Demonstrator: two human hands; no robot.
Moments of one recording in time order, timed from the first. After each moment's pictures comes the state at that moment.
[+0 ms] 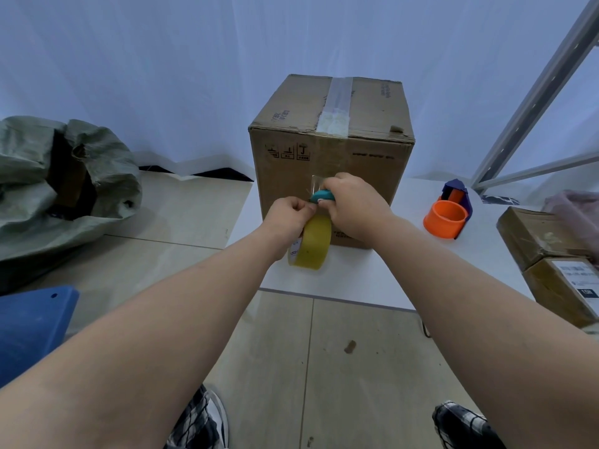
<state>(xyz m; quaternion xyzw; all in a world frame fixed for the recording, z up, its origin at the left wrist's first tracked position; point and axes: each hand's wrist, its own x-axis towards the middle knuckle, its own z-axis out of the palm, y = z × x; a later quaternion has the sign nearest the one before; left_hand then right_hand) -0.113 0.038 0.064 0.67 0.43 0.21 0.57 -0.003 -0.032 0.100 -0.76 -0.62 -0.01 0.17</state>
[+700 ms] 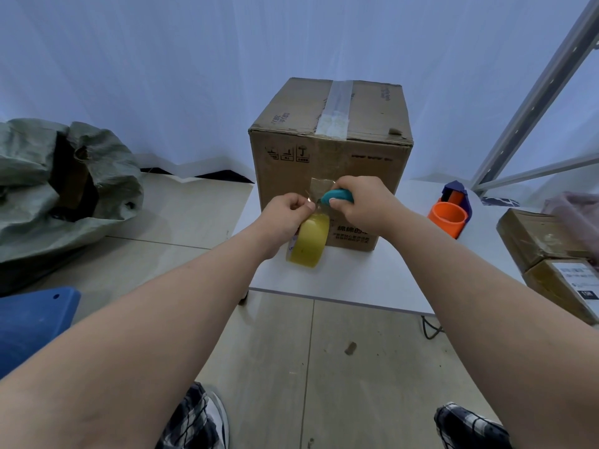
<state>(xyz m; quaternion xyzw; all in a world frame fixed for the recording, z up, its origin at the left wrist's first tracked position) -0.125 0.043 0.070 0.71 0.37 0.21 0.57 0.016 -0.039 0.103 -0.77 -0.59 0.10 0.23</state>
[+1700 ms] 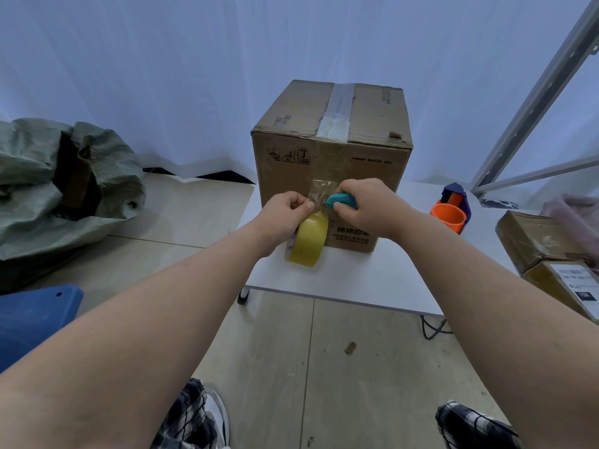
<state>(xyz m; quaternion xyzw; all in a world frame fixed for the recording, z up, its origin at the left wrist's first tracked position) -0.131 0.040 0.078 0.73 0.36 0.21 0.54 0.018 -0.049 0.109 -0.73 -0.65 0.05 0.19</state>
